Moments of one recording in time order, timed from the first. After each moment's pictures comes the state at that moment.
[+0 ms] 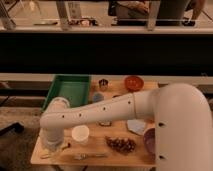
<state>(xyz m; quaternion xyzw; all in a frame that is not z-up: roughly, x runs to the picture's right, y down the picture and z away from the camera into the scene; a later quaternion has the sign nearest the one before) -0.260 0.279 0.651 -0.35 -0.32 -0.29 0.83</state>
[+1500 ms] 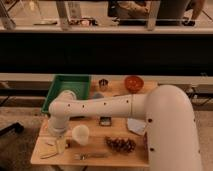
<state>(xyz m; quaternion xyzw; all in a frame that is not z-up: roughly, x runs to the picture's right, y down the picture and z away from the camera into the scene) -0.264 0.256 0.713 -0.36 -0.34 -0.27 0.83</state>
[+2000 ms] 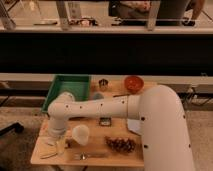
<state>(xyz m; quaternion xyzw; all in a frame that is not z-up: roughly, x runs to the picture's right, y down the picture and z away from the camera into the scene) -0.273 0.268 0.729 -0.36 -0.34 -0.28 0.82</state>
